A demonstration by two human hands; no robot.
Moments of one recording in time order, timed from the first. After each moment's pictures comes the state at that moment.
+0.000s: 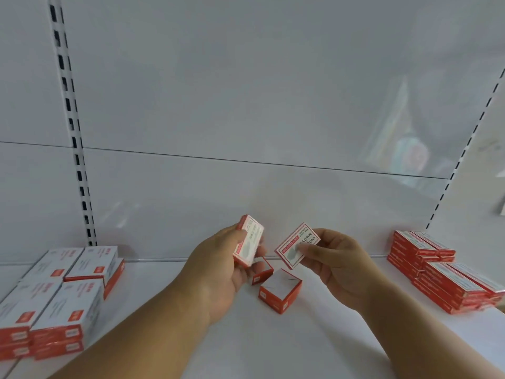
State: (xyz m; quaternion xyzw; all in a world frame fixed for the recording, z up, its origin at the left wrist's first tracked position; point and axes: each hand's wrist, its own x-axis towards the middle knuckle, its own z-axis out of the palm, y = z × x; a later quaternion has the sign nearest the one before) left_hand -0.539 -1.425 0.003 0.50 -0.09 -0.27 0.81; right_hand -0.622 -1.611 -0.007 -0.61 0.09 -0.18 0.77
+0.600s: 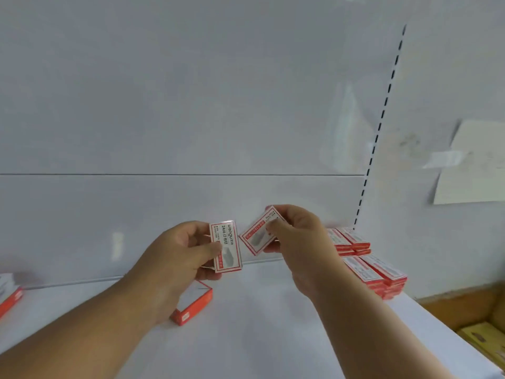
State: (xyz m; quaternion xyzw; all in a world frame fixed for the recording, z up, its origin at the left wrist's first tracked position) left_hand -0.595 -1.490 0.034 0.69 -0.24 -0.16 0.67; right_hand -0.676 -1.654 0.042 -0.71 0.18 -0.33 0.59
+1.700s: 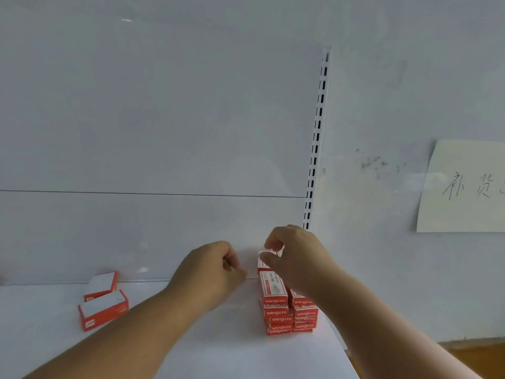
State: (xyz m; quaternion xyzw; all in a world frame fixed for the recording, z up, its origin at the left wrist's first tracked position) left_hand -0.693 -1.658 0.036 0.88 -0.29 0.07 0.37; right_hand -0.764 -1.822 0.056 -0.95 0.09 -0.26 0.15
